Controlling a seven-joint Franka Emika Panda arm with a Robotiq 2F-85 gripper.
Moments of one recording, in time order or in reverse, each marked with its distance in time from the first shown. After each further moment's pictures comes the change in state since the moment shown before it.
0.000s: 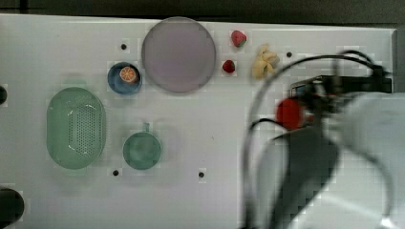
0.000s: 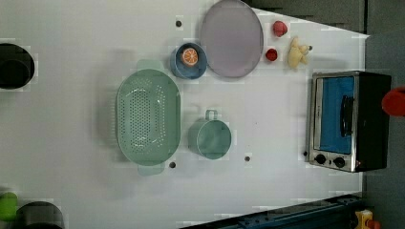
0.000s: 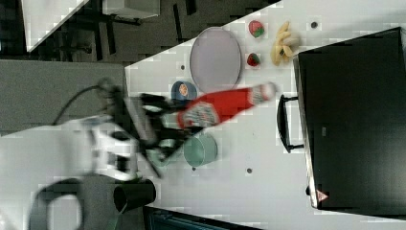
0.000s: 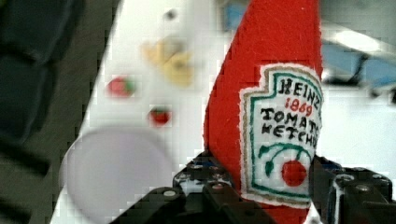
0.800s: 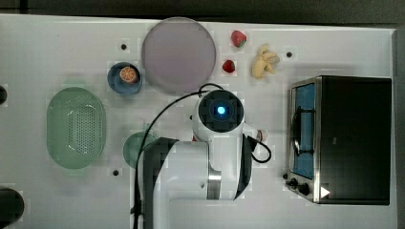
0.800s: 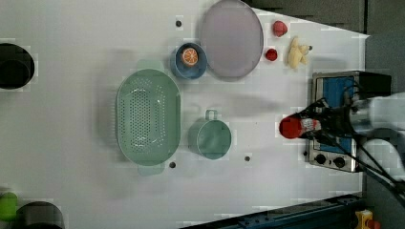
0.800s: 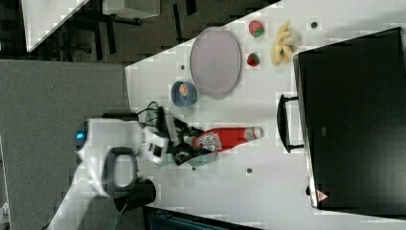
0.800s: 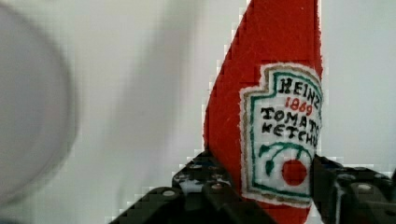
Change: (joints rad) arm 0.064 0.176 0.202 -0.387 -0.045 0.272 0.332
